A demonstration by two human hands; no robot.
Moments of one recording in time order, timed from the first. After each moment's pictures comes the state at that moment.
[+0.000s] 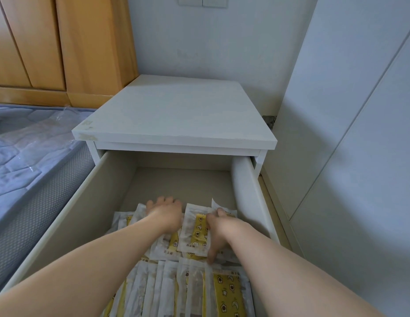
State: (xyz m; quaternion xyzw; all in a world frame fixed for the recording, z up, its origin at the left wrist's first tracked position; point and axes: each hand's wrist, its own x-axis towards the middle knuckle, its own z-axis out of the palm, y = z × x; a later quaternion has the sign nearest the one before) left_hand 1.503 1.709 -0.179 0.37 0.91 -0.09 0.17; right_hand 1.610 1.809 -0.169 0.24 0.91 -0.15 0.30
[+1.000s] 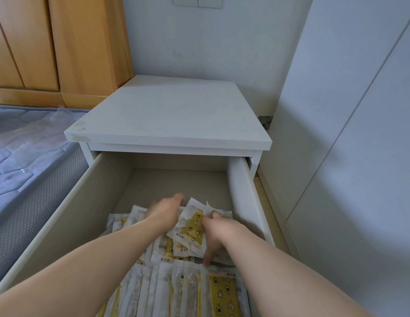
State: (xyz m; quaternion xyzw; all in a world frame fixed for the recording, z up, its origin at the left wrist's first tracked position) left_hand 1.487 1.719 -0.208 0.36 0.92 0.09 0.14; right_hand 1.610 1.808 -0.169 0.22 0.92 -0.13 0.29
